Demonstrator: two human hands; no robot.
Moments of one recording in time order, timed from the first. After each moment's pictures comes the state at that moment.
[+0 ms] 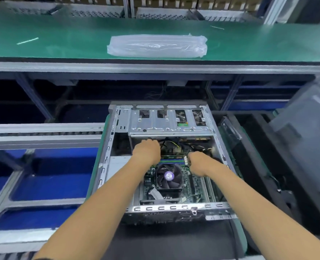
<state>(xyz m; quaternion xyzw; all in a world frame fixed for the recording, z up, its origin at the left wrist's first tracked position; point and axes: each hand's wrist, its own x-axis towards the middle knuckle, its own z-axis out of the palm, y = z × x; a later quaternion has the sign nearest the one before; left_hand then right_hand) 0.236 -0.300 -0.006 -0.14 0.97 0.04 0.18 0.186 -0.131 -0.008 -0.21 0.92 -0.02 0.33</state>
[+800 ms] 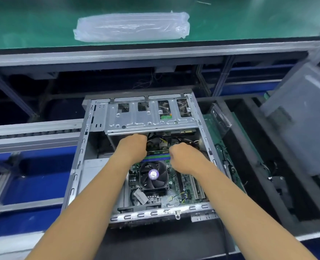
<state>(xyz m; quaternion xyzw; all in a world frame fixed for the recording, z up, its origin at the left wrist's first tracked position) 0.219 -0.300 -0.016 -0.08 0.99 0.06 0.14 0.183 -0.127 -0.012 -0.29 0.92 -0.07 0.24</state>
